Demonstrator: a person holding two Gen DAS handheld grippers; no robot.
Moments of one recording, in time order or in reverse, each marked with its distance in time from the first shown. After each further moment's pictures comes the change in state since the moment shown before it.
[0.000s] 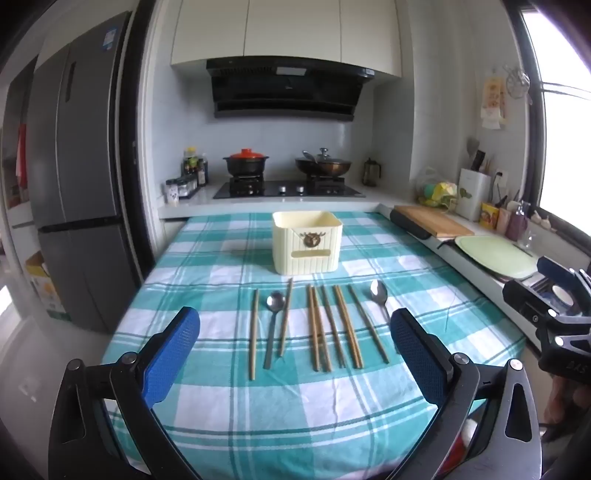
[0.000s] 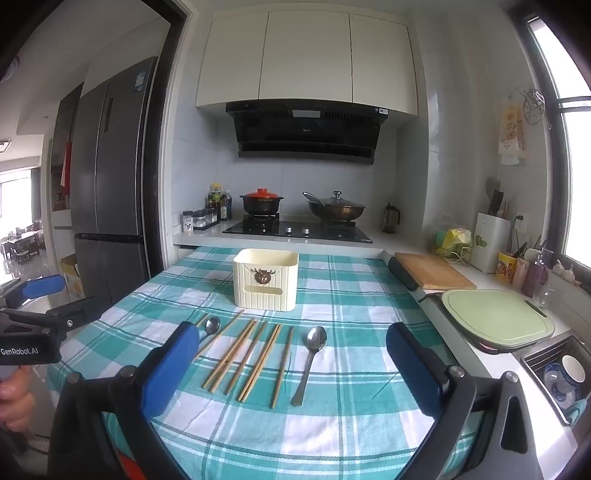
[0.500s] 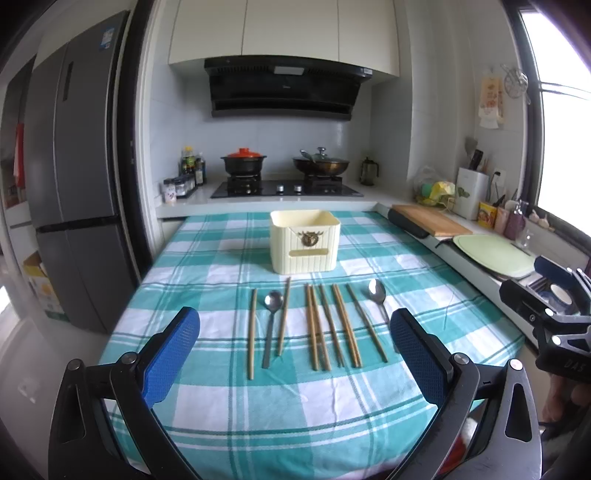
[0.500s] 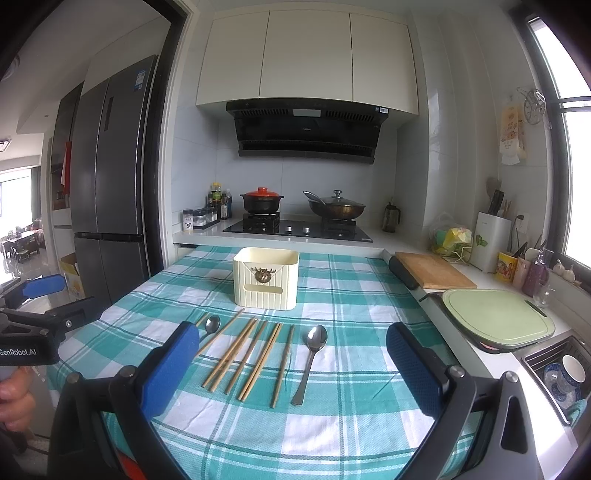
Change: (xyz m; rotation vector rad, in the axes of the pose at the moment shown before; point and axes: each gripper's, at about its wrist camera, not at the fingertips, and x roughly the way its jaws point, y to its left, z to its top) left arm 0.003 -0.006 0.001 0.017 -0.001 0.003; right arm 0.000 0.001 -0.002 0.000 0.005 0.002
